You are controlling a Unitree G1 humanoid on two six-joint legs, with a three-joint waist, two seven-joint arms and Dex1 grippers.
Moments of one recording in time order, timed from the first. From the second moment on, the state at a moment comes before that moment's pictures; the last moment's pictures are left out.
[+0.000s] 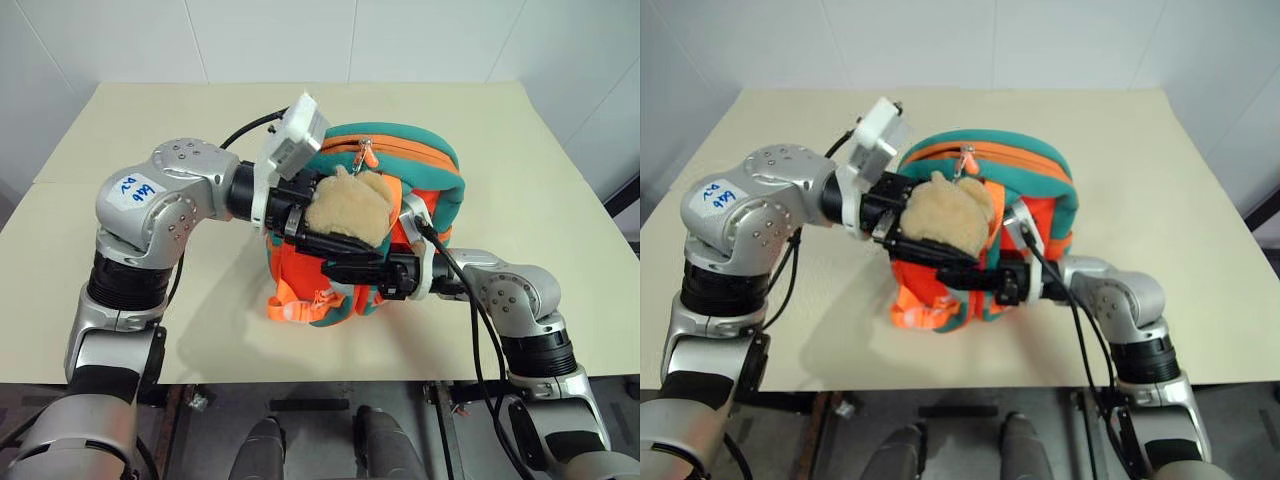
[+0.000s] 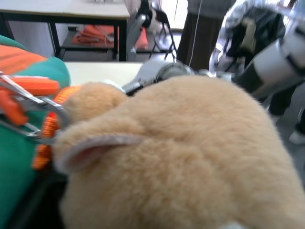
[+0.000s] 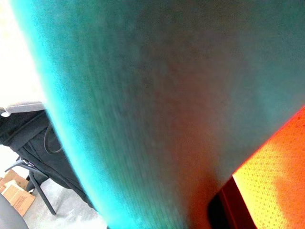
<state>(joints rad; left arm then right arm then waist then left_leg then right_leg) -1.03 0.56 -0.11 -0.14 -0.69 0.93 -1.14 -0.62 -0.43 0.06 -0.11 0.83 0.94 1.04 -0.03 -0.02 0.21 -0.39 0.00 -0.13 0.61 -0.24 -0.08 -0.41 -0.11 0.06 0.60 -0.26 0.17</state>
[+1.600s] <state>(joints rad) -0.71 0.91 -0.01 0.17 -0.70 1.10 -1.30 -0.60 -0.40 0.07 -0.14 0.86 0.96 1.01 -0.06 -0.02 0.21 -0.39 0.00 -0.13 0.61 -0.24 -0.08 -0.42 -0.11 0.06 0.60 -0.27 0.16</state>
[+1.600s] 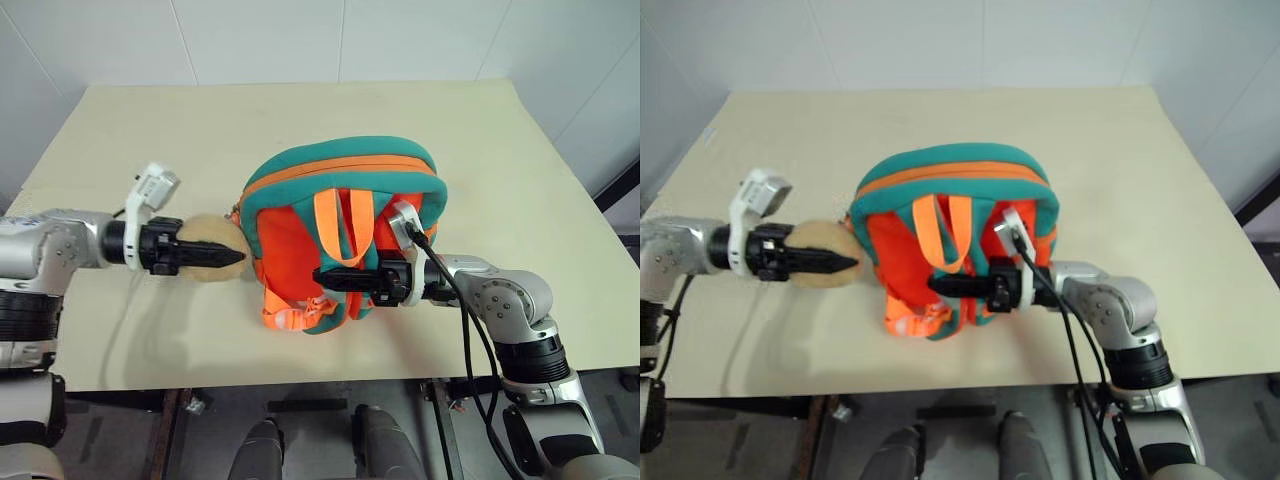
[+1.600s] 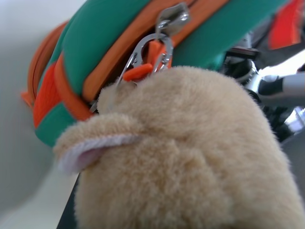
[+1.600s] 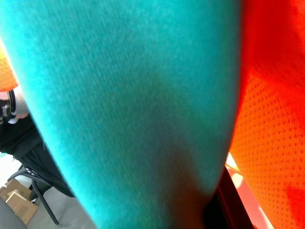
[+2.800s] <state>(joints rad) -0.40 0.88 0.18 0.05 -0.55 0.50 -1.23 -0.53 -0.63 0.01 -0.30 0.74 0.72 1.02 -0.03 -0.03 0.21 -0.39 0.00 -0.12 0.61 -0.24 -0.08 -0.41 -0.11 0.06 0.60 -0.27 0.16</state>
